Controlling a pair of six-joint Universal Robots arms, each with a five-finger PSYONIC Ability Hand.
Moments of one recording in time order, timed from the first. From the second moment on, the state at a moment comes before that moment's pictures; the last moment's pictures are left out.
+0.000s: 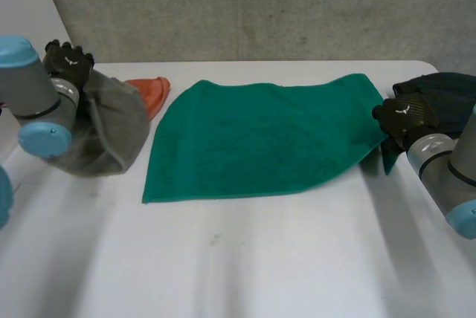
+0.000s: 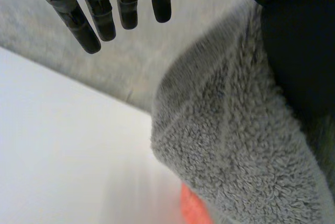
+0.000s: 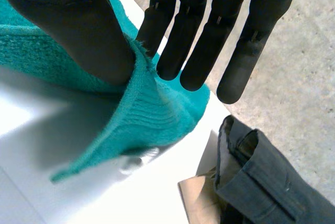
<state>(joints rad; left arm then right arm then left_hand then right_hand) 4.58 -2.53 -0.66 3.16 -1.64 3.94 1.74 -1.09 1.55 -0.27 1.43 2.55 0.19 0.21 0.21 0.20 0.05 1.14 1.18 1.19 1.20 0.99</state>
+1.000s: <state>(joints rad) 4.67 -2.77 -0.41 3.14 -1.67 4.15 1.74 -1.11 1.58 -0.29 1.43 2.51 0.80 0.86 0.85 0.86 0.67 1.14 1.18 1.19 1.20 0.99</state>
